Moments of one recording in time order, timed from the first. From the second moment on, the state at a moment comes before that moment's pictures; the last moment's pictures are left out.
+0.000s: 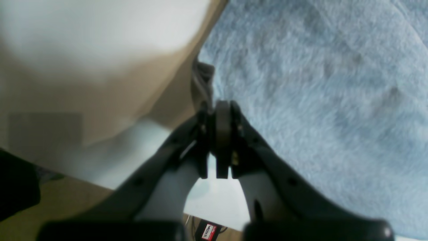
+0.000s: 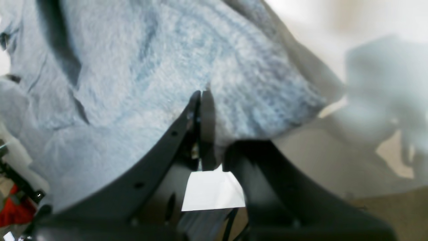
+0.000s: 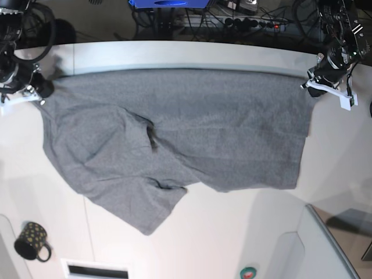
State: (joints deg) left arm 20.9 -15.1 -30.2 86.0 -33.1 -9.0 40.6; right arm -14.7 13.7 27.3 79.9 47.5 -0.1 -57.5
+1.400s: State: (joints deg) left arm 26.7 -11.3 -34.0 87.0 -33.2 -9.2 40.3; right arm -19.8 12.3 27.5 80.1 47.1 4.1 -55.9
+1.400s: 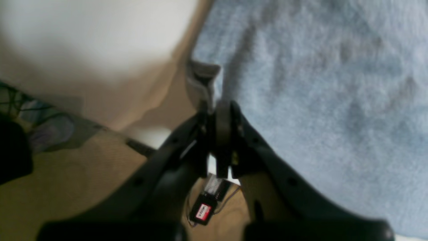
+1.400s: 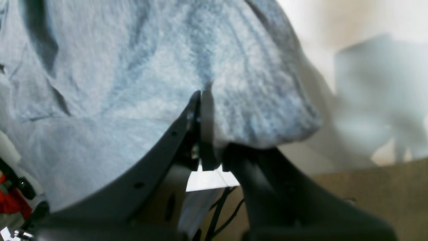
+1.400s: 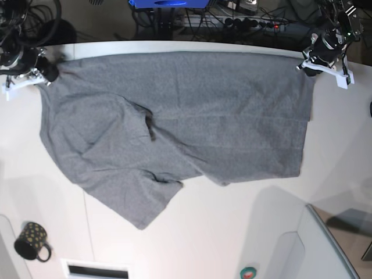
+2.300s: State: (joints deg) left arm 26.8 -11.1 -36.2 87.0 -33.1 -9.2 40.2; right arm -21.5 11.8 27.4 80.2 47.3 4.1 -56.1
